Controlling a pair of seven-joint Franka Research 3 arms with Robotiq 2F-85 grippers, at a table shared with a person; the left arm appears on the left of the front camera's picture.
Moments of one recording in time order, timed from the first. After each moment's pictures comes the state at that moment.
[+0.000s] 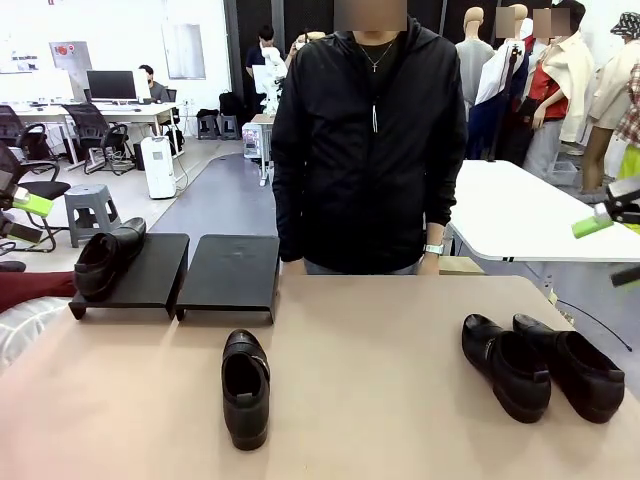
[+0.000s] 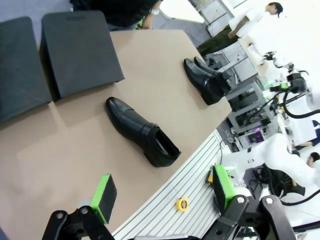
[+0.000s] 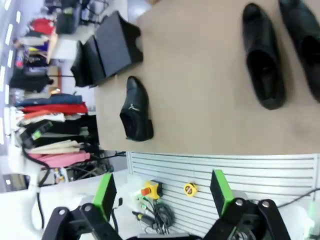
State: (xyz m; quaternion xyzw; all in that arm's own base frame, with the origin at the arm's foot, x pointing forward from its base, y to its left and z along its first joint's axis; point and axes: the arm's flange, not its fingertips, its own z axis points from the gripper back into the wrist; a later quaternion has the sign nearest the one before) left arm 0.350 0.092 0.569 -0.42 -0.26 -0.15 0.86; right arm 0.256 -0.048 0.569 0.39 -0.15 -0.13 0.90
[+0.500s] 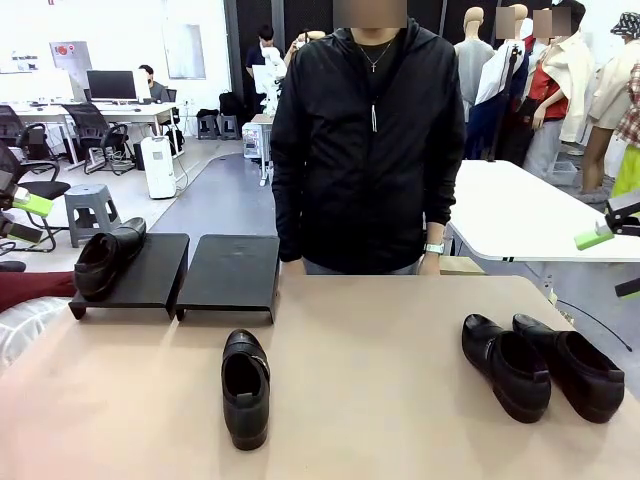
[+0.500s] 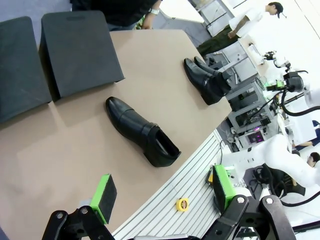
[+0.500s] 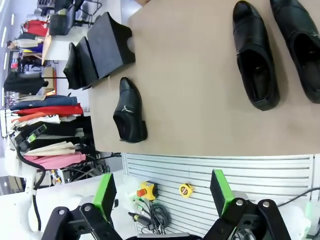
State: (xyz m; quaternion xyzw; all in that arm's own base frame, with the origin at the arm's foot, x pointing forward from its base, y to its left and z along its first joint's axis) left arm 0.350 0.092 0.569 -0.42 -0.26 -0.15 0.86; right arm 0.259 -0.049 0.566 0.38 -0.15 -0.13 0.90
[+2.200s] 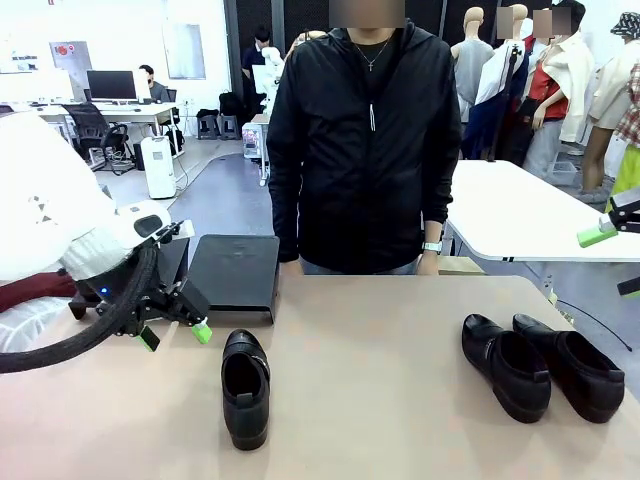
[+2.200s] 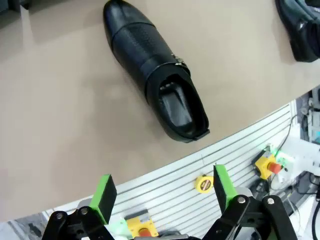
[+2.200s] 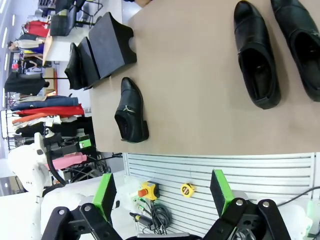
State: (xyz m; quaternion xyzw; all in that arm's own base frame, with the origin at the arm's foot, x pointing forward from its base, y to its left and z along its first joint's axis) left arm 0.325 -0.163 0.472 -0.17 -0.10 -0.09 0.98; right arm 0.256 -0.048 0.568 0.38 -0.15 -0.13 0.90
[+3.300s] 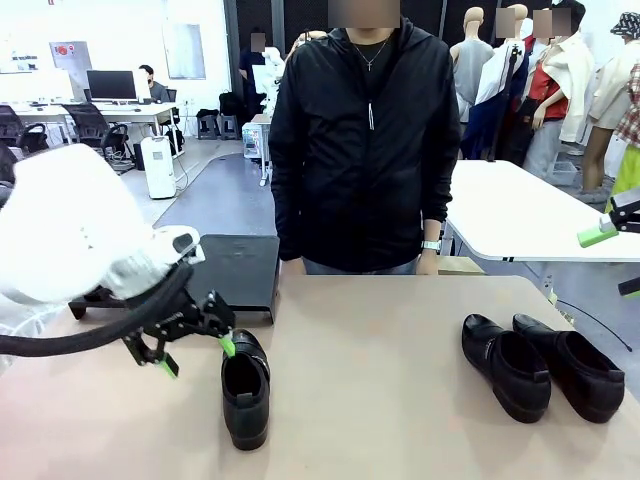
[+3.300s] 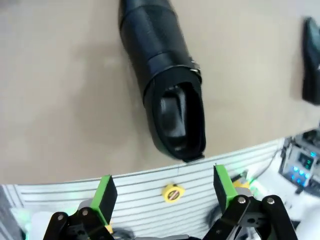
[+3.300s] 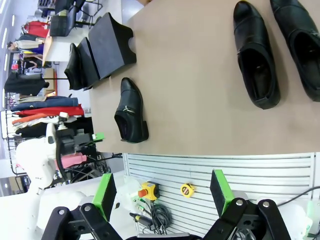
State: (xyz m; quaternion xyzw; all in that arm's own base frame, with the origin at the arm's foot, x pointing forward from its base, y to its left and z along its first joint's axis) left arm 0.338 -0.199 0.427 -0.18 -0.04 0.07 0.98; right arm 0.256 -0.049 0.568 0.38 -0.15 -0.13 0.90
